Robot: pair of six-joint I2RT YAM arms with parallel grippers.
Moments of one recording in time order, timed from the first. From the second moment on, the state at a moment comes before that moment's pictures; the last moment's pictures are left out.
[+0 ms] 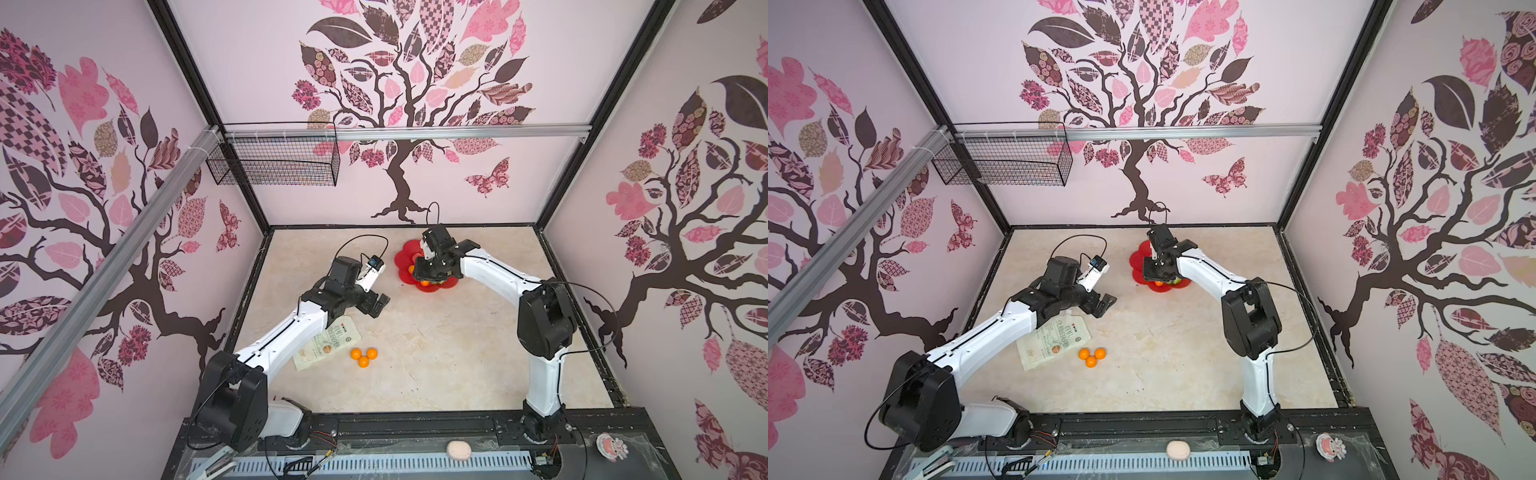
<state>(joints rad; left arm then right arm) -0.45 1.40 0.97 -0.31 0.19 0.20 0.52 1.99 1.68 -0.68 -0.14 0.49</state>
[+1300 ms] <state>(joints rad) -0.33 1.65 1.08 -0.06 0.40 0.10 0.51 2.40 2.15 -0.87 -0.11 0.44</state>
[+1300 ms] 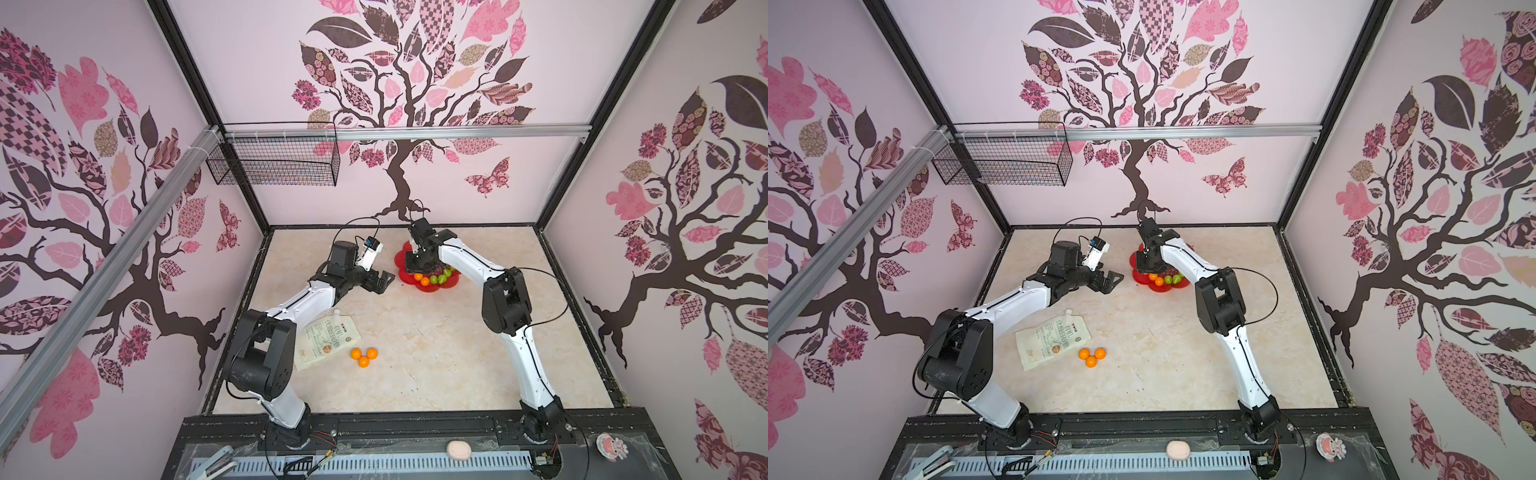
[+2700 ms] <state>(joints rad) -0.34 1.37 1.08 -0.35 0.36 0.09 0.52 2.05 1.79 -0.73 -0.11 0.45</state>
